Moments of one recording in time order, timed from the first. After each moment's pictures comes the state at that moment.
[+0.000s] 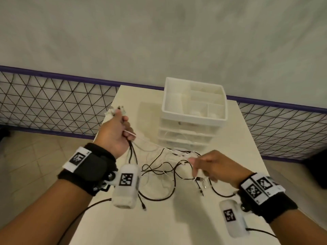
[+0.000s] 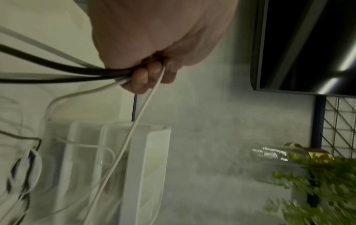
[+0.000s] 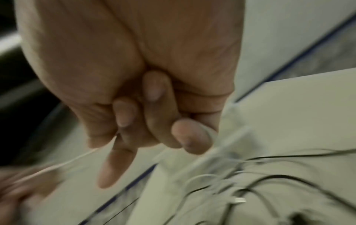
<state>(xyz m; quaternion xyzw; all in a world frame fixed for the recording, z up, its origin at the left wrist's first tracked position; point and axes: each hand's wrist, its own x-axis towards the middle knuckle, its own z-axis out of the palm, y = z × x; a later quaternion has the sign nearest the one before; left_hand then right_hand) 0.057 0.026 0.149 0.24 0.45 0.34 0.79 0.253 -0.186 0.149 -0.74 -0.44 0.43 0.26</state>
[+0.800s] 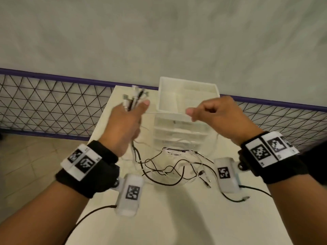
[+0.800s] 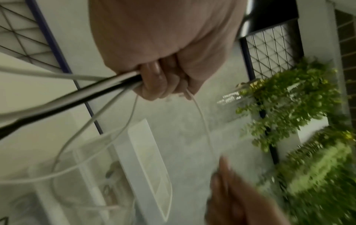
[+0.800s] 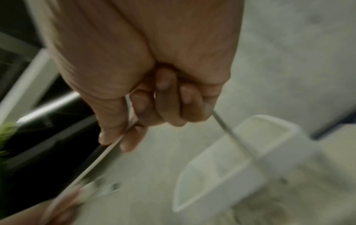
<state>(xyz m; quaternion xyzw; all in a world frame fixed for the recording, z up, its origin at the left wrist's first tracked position) 0.071 -0.012 0.193 0.54 0.38 0.33 0.68 0.266 -0.147 0.237 -0.75 -0.49 0.22 0.39</state>
